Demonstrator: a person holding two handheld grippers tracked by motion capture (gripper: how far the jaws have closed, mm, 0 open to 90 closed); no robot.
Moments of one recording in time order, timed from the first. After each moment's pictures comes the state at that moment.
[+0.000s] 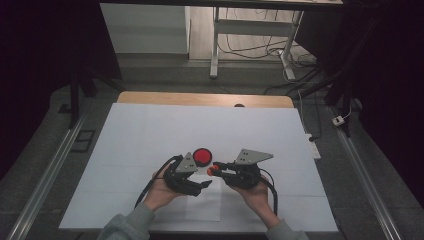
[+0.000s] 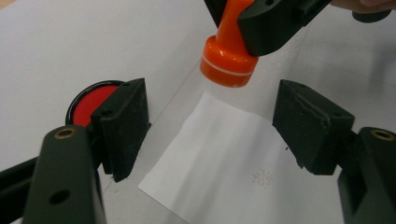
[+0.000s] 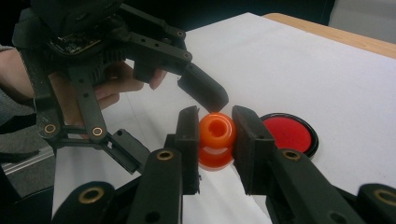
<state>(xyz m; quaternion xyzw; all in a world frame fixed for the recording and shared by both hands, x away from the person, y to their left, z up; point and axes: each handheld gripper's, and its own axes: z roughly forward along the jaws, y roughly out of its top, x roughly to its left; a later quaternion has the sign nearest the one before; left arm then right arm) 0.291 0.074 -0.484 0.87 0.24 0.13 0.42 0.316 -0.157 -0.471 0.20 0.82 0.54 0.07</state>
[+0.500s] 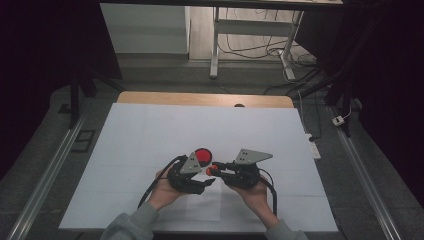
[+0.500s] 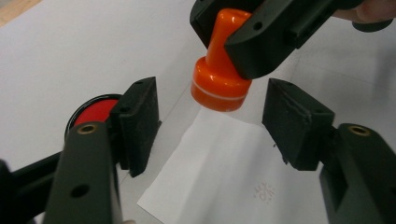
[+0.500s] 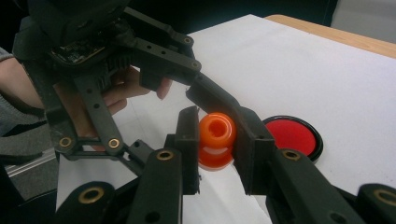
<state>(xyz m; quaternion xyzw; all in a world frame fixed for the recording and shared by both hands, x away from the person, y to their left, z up) 0.292 0.064 -0.482 0.87 0.23 0.14 0.42 0.316 -0.155 -0.471 0.20 0.81 0.54 0.06</state>
